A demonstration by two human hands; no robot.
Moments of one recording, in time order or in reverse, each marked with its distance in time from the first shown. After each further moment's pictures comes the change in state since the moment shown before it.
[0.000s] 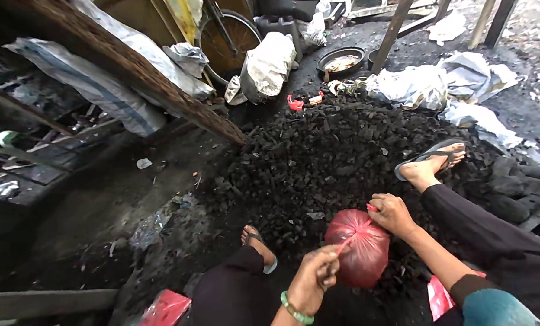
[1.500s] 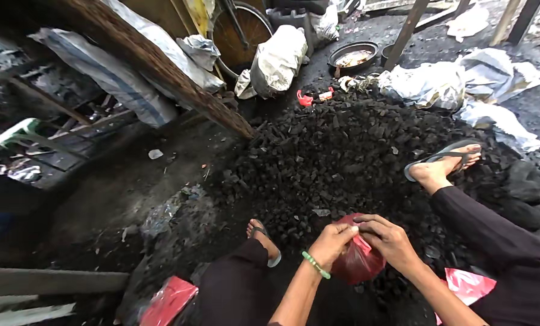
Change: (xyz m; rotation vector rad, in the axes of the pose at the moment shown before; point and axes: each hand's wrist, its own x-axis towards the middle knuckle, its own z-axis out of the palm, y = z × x) left_hand 0.049 0.017 0.013 0.517 -0.056 0.050; right_hand -0.033 -0.070 0.010 0.429 0.014 0.139
